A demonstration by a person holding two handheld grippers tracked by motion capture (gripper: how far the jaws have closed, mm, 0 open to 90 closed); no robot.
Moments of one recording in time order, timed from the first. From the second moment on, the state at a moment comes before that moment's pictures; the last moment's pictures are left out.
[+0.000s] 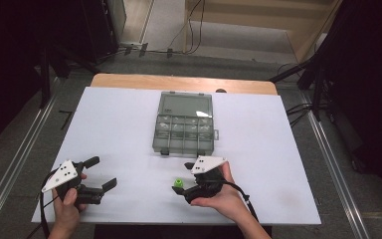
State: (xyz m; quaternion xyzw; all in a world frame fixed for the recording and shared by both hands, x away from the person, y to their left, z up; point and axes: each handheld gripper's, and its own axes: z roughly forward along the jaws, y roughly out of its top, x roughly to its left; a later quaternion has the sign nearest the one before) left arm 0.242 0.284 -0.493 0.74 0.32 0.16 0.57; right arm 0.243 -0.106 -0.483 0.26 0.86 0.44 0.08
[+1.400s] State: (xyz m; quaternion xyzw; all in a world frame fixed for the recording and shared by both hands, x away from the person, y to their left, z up) left arm 0.243 0.284 -0.494 0.74 0.32 0.16 0.57; right arm 0.246 -0.101 -0.496 0.25 0.87 0.41 0.05
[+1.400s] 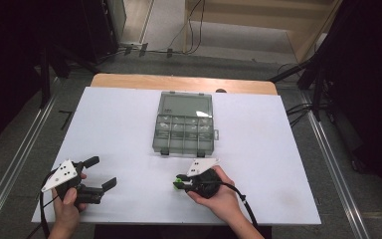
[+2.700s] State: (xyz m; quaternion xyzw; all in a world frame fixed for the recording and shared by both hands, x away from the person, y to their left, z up) left arm 0.242 0.283 -0.494 0.75 0.31 0.16 0.57; right arm 0.271 -0.106 -0.461 0.27 0.86 0.42 0.06
